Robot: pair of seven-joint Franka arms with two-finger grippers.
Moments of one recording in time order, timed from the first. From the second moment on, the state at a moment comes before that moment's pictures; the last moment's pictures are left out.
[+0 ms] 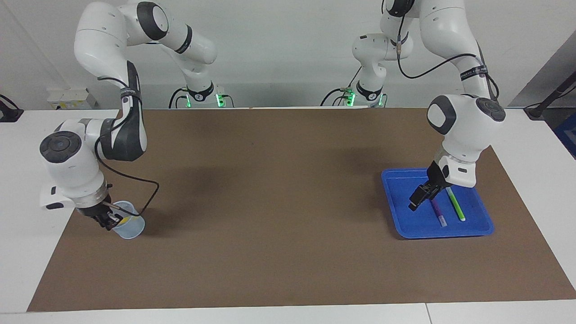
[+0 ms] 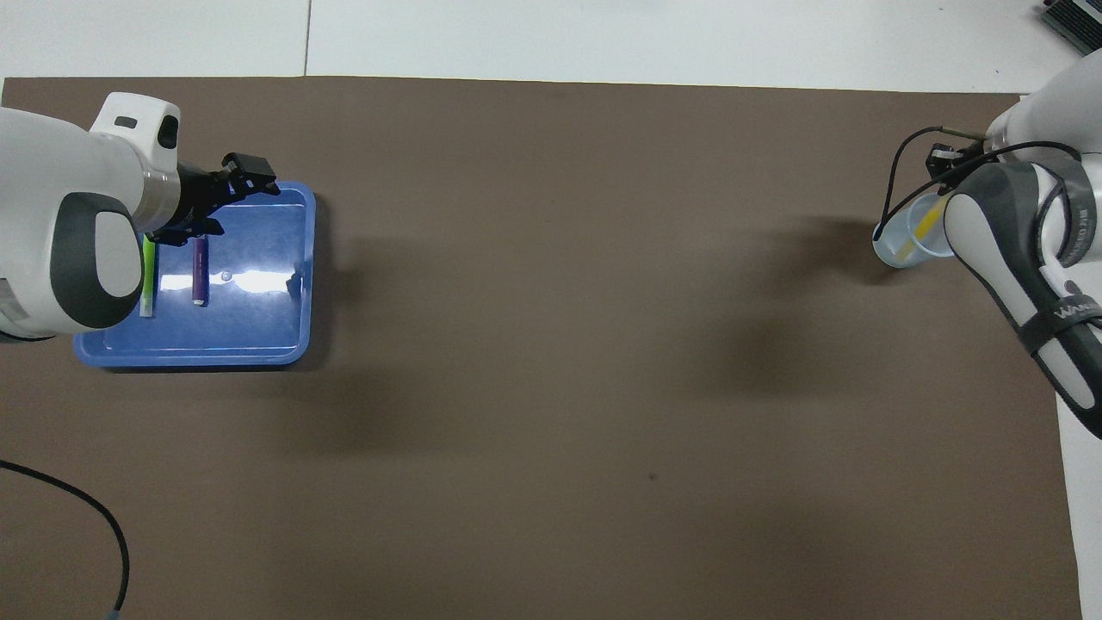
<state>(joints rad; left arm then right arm) -0.05 0.29 -0.04 -1.78 -0.18 2.28 -0.51 -0.44 0.59 0.41 -1.40 -0.48 2.01 0.54</state>
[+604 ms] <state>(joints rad) -0.24 0.23 -0.05 -1.78 -0.18 2.24 -1.03 -0.44 0.56 0.41 -1.39 -0.48 1.95 0.50</state>
